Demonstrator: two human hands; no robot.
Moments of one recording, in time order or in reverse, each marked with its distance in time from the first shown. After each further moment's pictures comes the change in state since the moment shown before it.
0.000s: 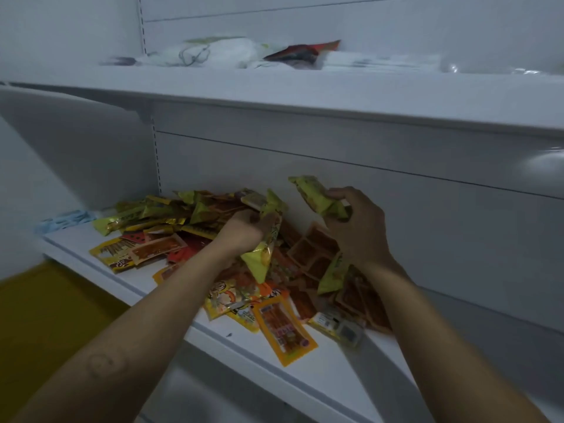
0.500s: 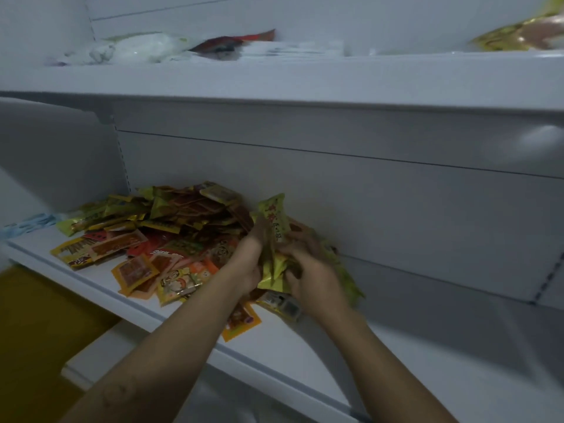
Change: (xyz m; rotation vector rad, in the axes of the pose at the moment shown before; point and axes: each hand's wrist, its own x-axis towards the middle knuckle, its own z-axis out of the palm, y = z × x) left_hand -0.047 0.045 0.121 -0.872 -0.112 -0.347; right_hand -0.100 0.054 -0.022 -0.056 -0.093 -0.150
